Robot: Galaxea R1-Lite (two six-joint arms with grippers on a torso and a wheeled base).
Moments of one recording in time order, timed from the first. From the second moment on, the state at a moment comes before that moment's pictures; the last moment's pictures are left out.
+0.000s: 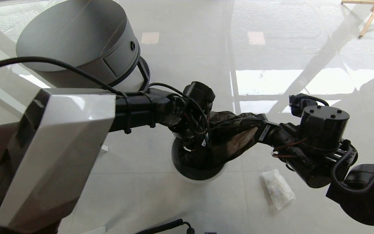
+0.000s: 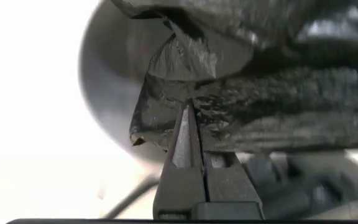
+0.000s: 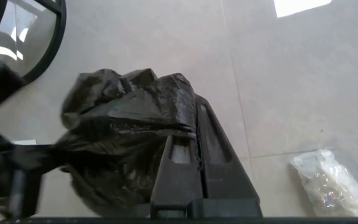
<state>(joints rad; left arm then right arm) -0.67 2.25 -2.00 0.57 0.26 0.04 0.67 1.78 -0.77 -0.97 -0.53 0.37</state>
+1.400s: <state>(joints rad) -0.67 2.17 -2.00 0.94 0.25 -0.07 0.74 1.81 -0.50 -1.07 -0.53 0.44</state>
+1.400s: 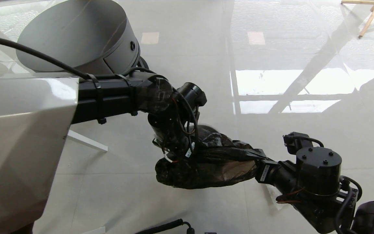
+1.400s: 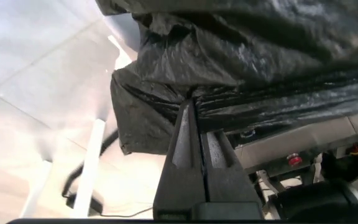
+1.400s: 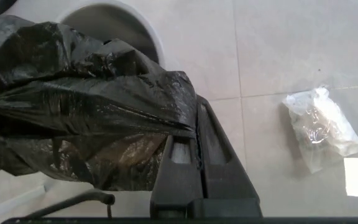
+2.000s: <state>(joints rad) -0.64 2.25 -2.00 0.71 0.25 0.00 0.70 2.02 -0.50 -1.34 -0.53 0.41</state>
